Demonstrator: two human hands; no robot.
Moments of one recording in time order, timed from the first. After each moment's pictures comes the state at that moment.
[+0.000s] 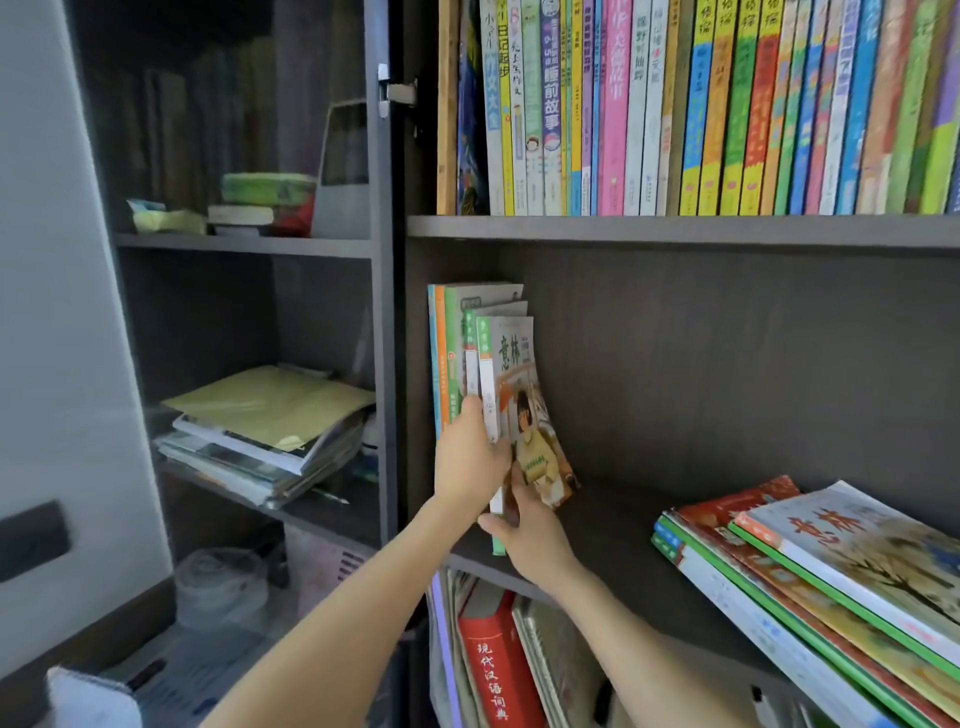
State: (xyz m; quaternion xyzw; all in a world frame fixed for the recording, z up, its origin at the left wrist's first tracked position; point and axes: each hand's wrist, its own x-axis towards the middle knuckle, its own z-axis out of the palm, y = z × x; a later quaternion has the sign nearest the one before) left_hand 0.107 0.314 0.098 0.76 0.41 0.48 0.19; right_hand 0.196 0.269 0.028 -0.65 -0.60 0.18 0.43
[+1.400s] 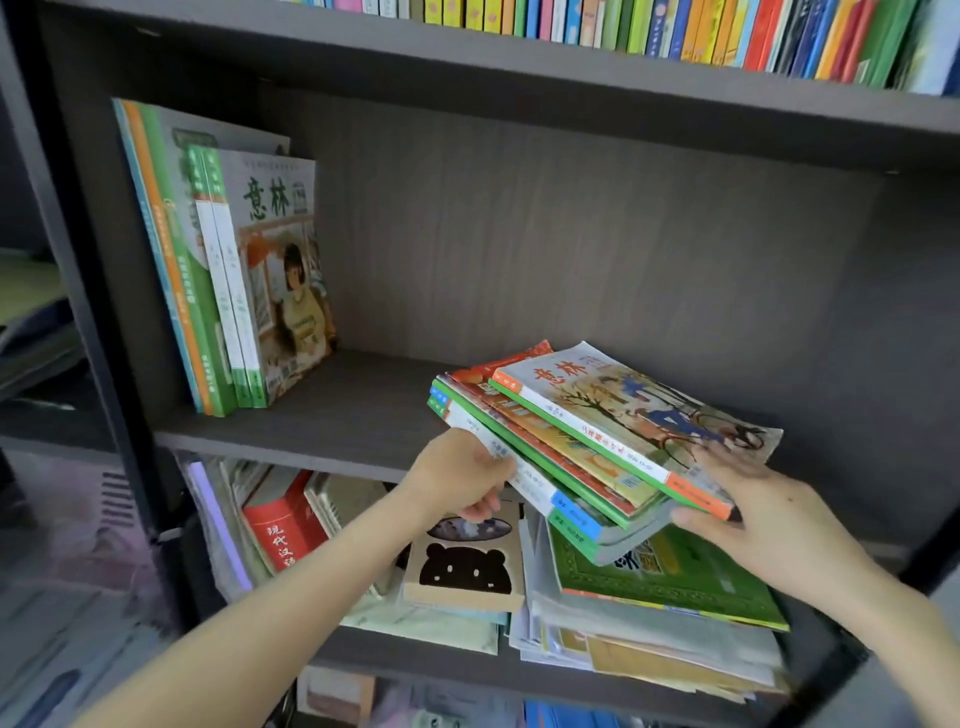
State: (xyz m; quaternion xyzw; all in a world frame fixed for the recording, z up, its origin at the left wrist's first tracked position) left_hand 0.214 0.145 0.044 0.81 0.30 0.13 0.49; right_hand 0.369 -0.080 0.069 -0.90 -0.43 -0.10 0.02
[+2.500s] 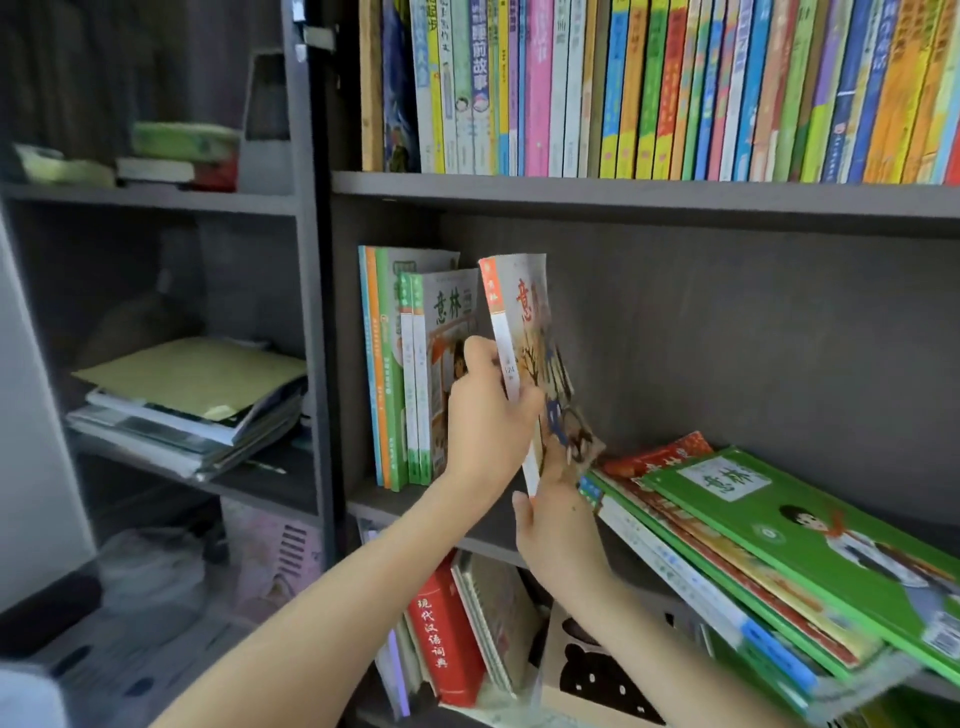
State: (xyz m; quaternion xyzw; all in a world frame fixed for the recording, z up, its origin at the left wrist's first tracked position) left_hand 0.144 0.218 0.127 0.72 0.28 0.57 0.28; right_hand 0.222 0.169 0.040 -0.76 -0.54 -0.05 0.35
